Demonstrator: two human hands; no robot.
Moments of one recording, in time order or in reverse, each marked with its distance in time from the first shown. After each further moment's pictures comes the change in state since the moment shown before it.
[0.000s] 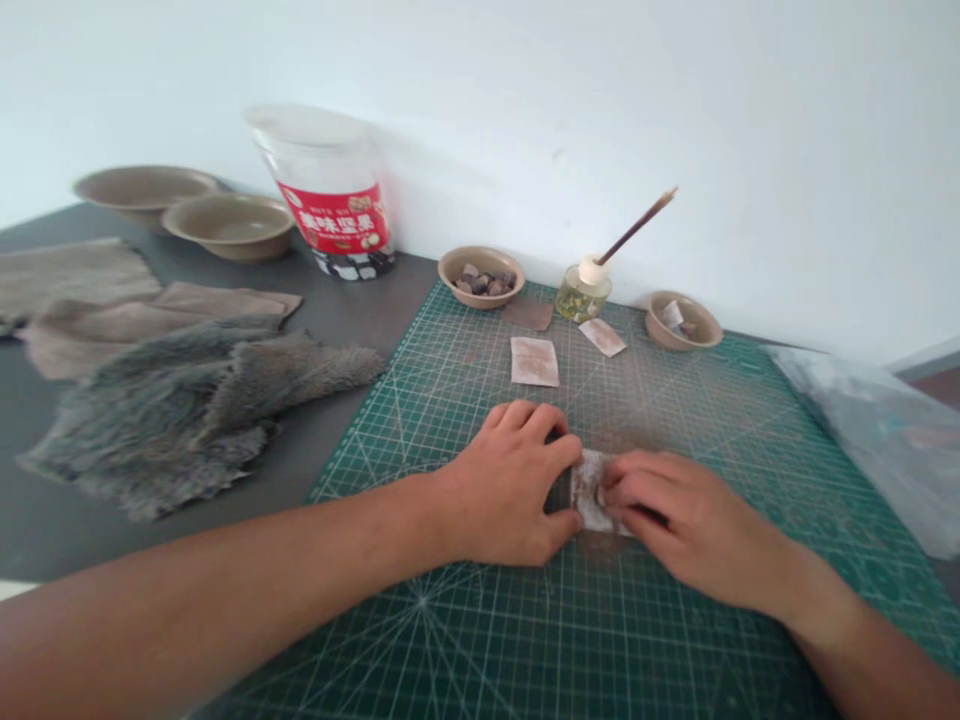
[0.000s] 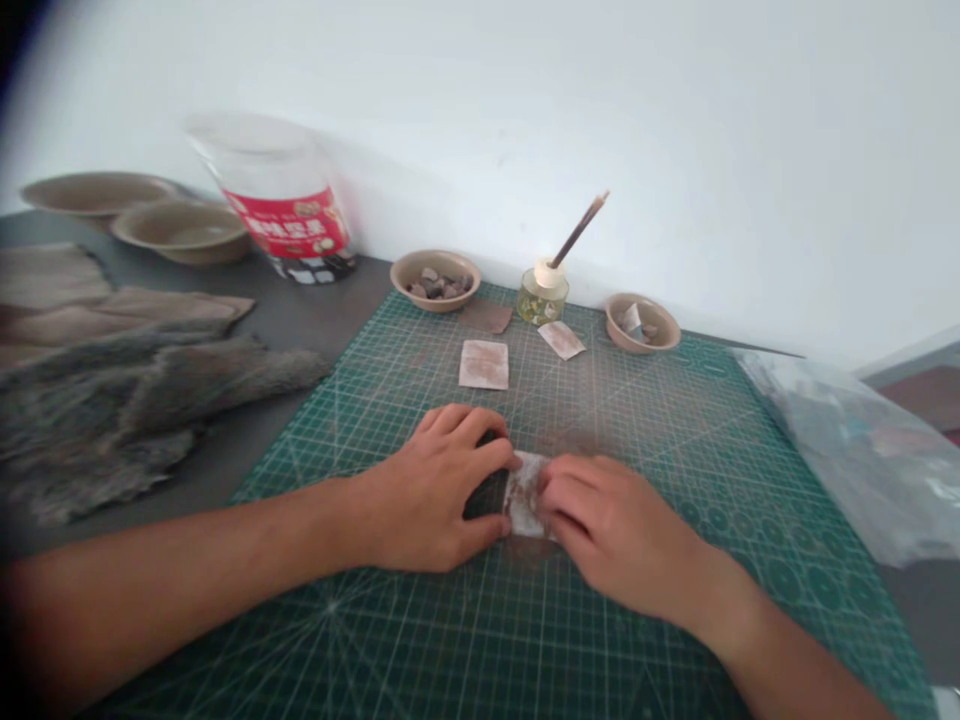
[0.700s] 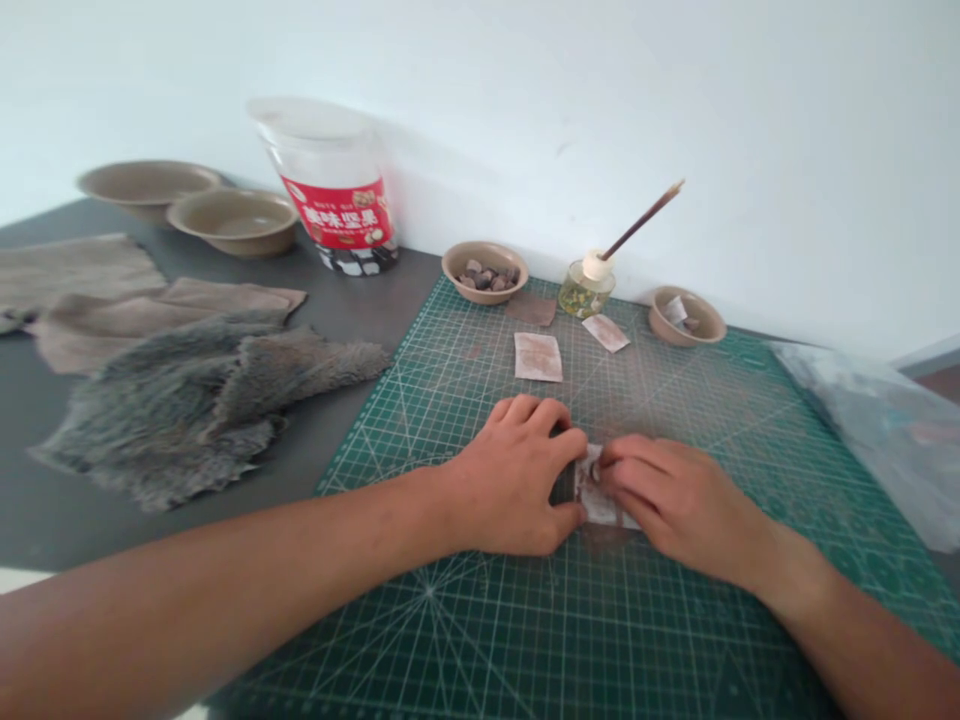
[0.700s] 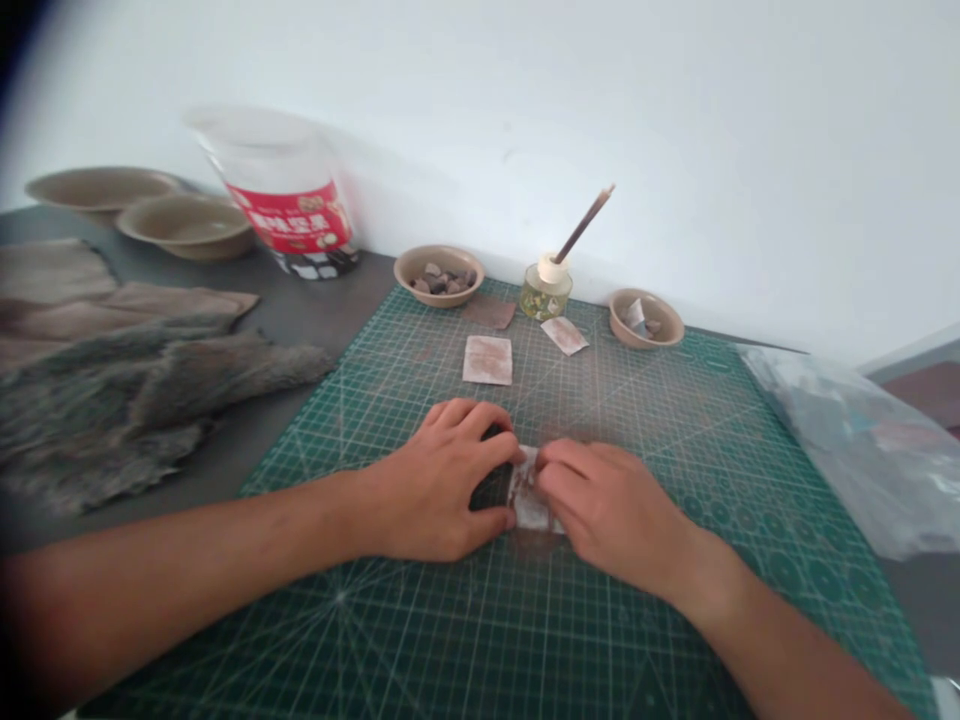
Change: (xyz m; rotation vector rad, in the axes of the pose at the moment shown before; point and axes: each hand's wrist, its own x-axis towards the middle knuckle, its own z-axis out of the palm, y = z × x) left_hand 0.000 0.001 0.001 0.007 0.005 -0.010; right_hand 0.001 0.002 -0.004 -0.153 0.040 -0.061
